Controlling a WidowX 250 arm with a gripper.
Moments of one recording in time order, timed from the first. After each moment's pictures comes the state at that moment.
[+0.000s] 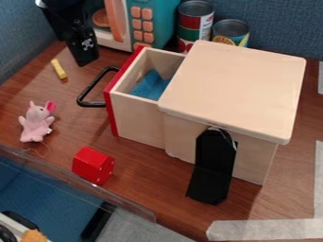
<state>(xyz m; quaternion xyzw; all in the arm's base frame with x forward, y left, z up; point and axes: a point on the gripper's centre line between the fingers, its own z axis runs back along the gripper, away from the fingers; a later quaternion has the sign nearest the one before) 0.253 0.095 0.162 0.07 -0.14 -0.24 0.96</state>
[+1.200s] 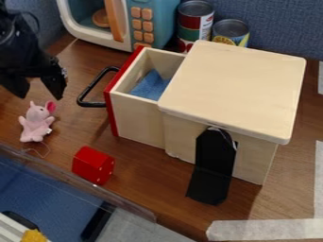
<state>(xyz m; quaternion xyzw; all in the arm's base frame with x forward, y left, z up) 0.226 0.173 0.084 0.02 -0.17 0.18 0.97</state>
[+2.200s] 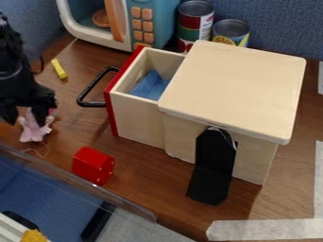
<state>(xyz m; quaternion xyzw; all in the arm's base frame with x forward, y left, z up) 0.214 0.206 0.030 0.09 -0.10 0.23 0.96</state>
